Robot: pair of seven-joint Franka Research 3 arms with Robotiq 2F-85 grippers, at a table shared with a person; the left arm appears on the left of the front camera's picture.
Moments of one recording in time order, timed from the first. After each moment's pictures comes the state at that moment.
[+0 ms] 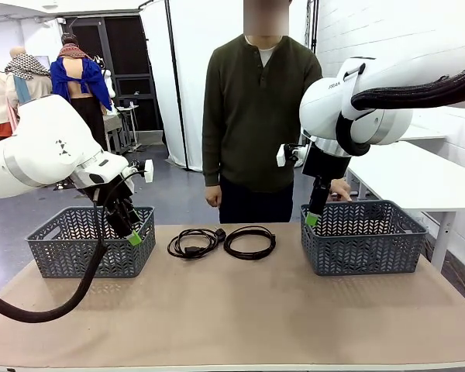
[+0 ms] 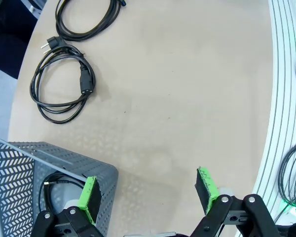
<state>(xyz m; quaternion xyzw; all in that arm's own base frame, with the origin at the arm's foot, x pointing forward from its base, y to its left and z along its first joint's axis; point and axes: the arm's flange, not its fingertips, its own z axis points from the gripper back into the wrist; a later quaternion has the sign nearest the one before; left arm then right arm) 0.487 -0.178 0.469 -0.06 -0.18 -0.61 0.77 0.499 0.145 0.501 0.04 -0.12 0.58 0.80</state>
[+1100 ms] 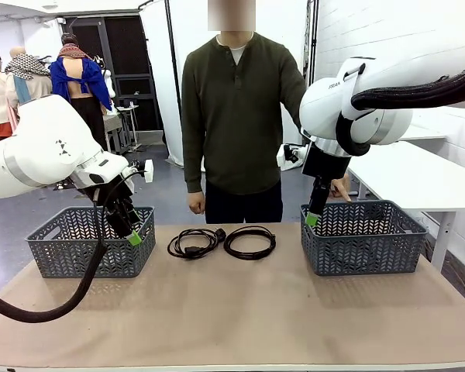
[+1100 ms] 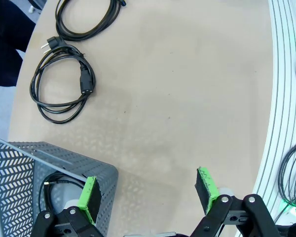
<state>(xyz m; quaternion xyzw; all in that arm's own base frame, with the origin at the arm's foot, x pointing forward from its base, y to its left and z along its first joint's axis) 0.487 -0.178 0.469 -0.06 -0.18 -0.61 0.77 0.499 0.145 0.501 0.04 -0.12 0.58 0.80</state>
